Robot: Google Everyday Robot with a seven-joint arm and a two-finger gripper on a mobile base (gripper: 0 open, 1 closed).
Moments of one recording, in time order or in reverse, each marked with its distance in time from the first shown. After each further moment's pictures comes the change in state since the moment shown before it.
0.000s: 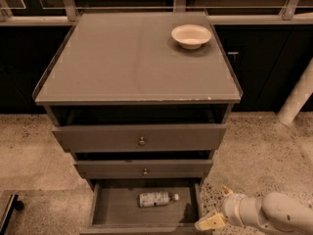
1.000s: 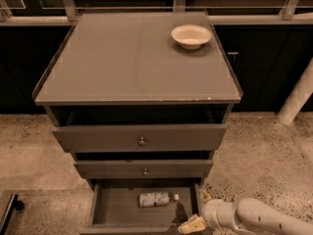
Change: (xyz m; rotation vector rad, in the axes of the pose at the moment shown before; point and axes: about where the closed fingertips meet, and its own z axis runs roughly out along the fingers) arm 0.020 0.018 0.093 -0.075 -0.054 -0.056
